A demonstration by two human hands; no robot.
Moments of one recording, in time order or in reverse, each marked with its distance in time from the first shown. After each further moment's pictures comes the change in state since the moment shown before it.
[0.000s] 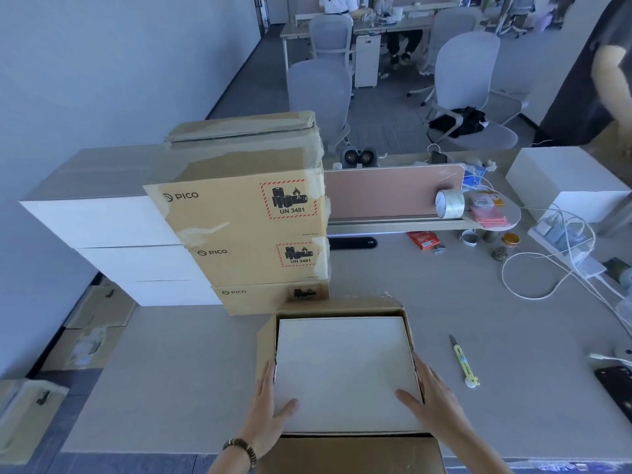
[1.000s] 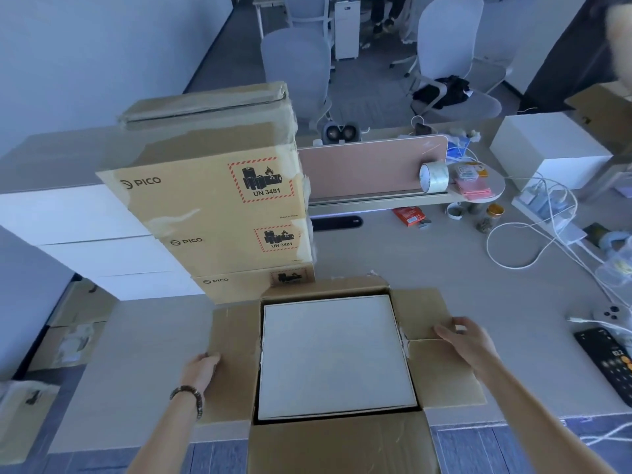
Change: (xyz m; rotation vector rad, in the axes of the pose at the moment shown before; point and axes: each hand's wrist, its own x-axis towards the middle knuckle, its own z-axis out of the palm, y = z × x) left_hand 0.054 -0.027 -0.087 -0.350 0.360 -0.647; right_hand 0.053 0.056 -0.069 0.495 0.214 0.436
